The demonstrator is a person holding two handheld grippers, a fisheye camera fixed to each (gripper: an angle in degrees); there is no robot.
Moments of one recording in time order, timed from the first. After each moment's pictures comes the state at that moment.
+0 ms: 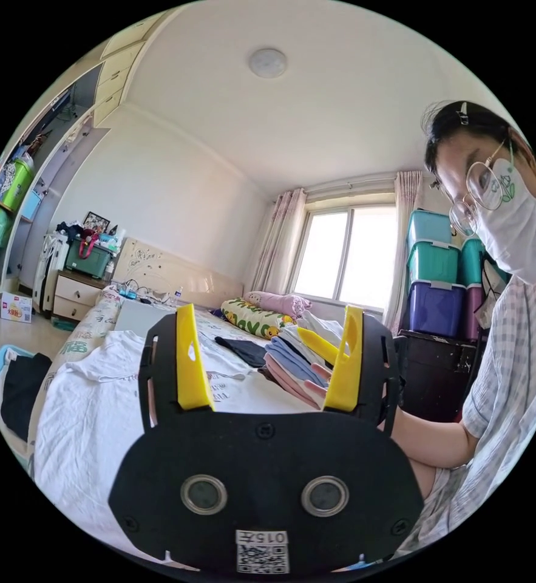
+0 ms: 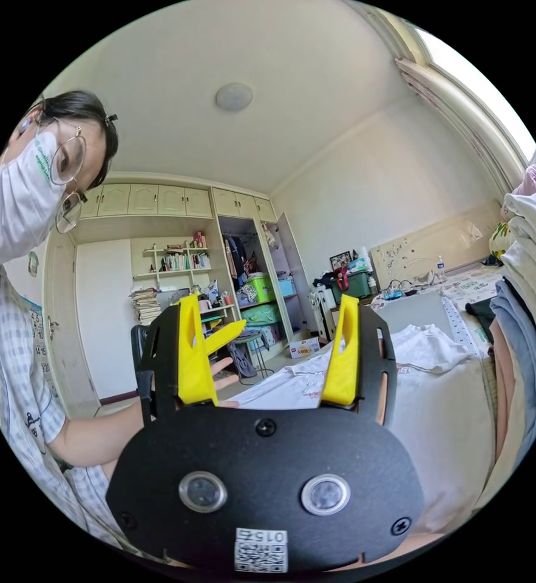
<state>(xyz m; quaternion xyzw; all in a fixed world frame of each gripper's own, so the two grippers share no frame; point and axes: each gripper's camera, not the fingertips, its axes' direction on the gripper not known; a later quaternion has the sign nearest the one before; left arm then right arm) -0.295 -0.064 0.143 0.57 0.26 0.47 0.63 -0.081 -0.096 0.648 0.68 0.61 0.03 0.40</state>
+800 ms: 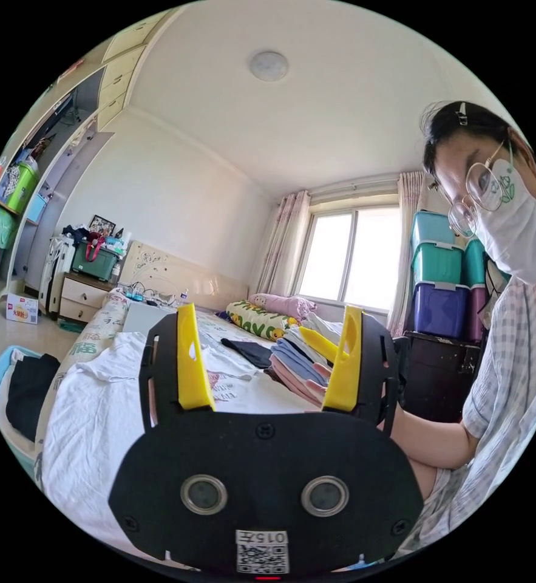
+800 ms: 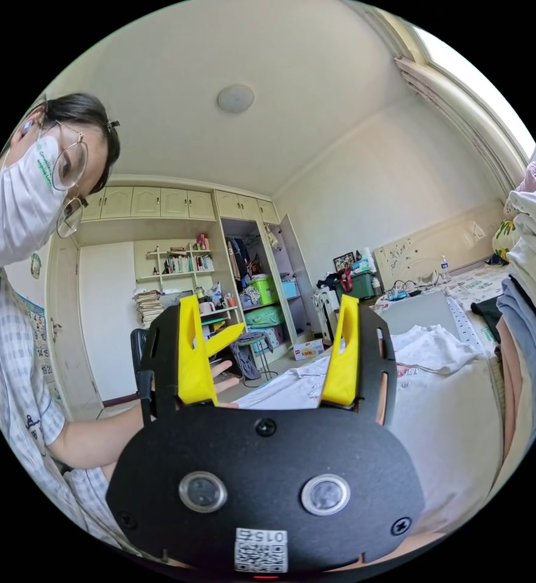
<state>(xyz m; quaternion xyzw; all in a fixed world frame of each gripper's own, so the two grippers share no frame) -0.298 -0.084 0.129 0.58 0.25 0.46 0.63 -0.015 -0.131 0.713 0.68 0.61 0.03 0.41</state>
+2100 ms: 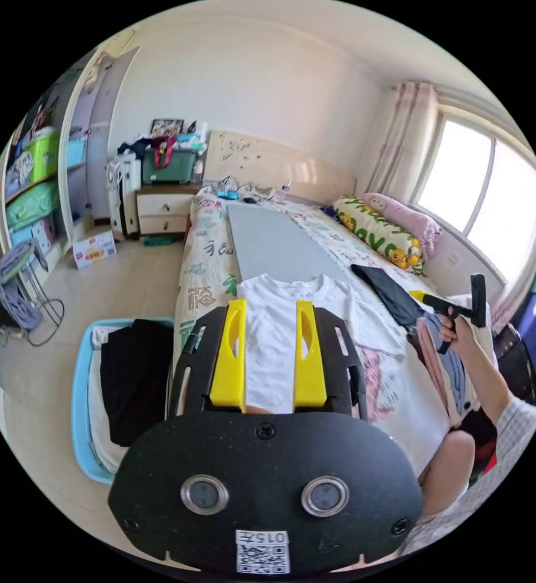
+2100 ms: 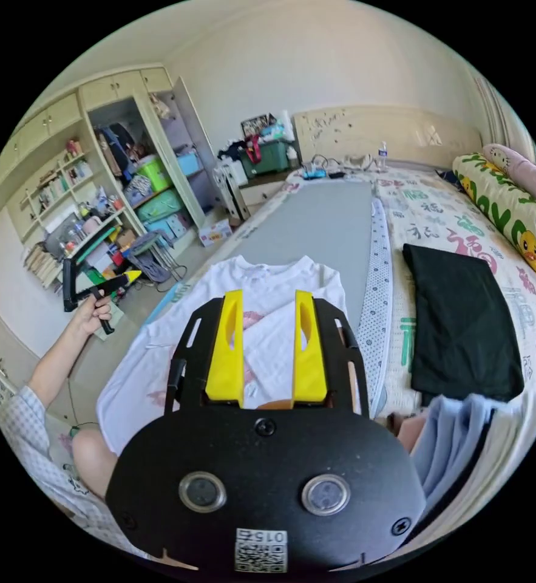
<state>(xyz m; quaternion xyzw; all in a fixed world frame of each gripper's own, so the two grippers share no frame) -0.151 -0.542 -0.025 0.41 -0.02 0.33 0.85 0.370 -0.013 0.401 0.51 0.56 0.43 0.49</state>
